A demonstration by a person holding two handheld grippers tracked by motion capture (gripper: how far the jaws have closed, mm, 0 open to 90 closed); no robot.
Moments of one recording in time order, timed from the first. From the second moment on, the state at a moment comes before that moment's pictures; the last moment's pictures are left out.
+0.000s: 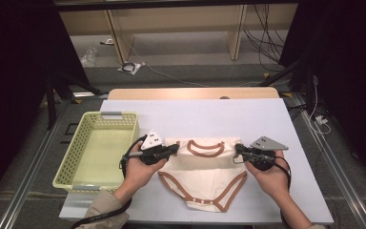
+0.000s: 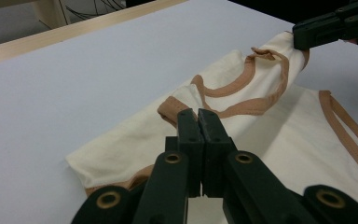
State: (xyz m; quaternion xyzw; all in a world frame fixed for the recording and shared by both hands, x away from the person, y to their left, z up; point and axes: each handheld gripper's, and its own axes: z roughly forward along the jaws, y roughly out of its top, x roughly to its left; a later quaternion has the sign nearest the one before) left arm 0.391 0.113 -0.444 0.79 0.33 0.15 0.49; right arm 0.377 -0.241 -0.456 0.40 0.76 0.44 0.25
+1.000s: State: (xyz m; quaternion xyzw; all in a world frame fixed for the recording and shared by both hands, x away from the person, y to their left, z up) left arm 0.382 0.114 -0.442 0.80 0.31 0.15 0.49; right arm 0.366 -0.244 -0.455 0.40 0.77 0.44 0.23
